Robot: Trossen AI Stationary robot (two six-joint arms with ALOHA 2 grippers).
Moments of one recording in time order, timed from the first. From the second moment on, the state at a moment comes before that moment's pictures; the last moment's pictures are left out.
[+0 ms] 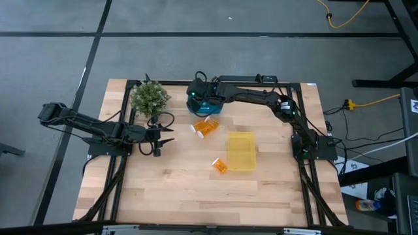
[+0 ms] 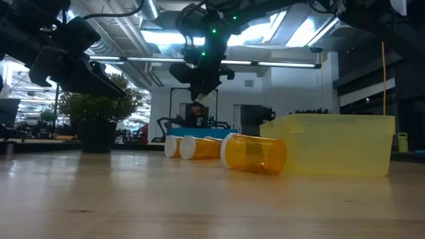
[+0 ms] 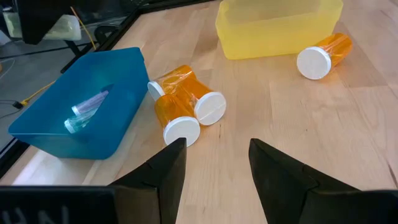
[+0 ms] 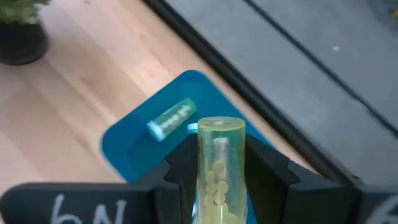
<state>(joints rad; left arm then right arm) -0.16 0.67 0.17 0.07 -0.40 0.03 -0.25 2.26 2.11 -0.82 0.52 0.34</state>
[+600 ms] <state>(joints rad) -0.16 0.67 0.17 0.07 -0.40 0.03 -0.26 2.26 2.11 -0.82 0.48 0.38</state>
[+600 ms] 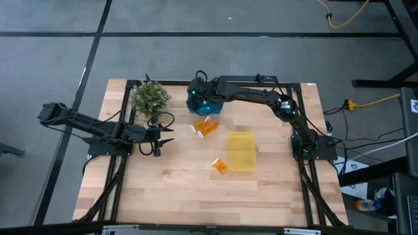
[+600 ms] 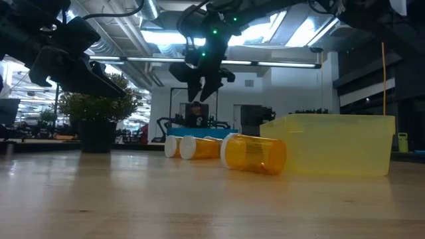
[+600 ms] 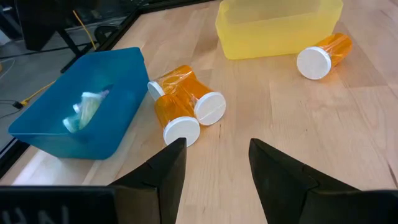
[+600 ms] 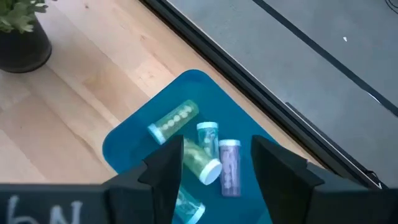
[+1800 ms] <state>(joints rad) -0.16 0.67 0.17 0.07 -0.40 0.03 -0.01 2.26 2.01 -0.91 0.42 0.35</state>
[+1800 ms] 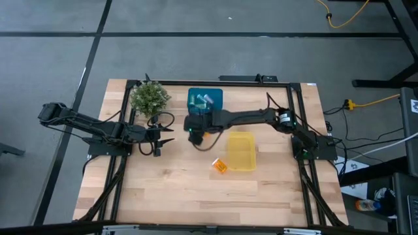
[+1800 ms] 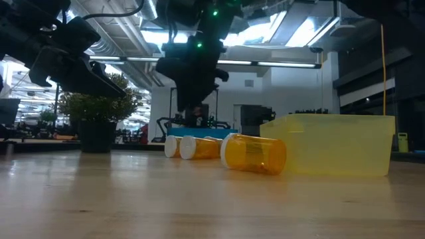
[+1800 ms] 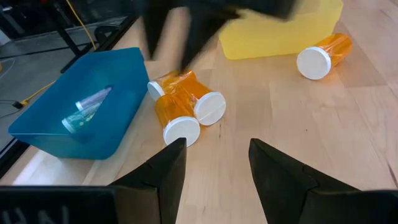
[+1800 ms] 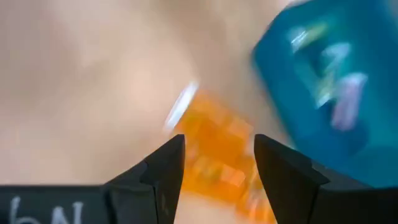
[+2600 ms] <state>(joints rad) -0.16 0.67 0.17 0.07 -0.40 0.03 0.24 2.26 2.01 -1.32 0.08 0.57</state>
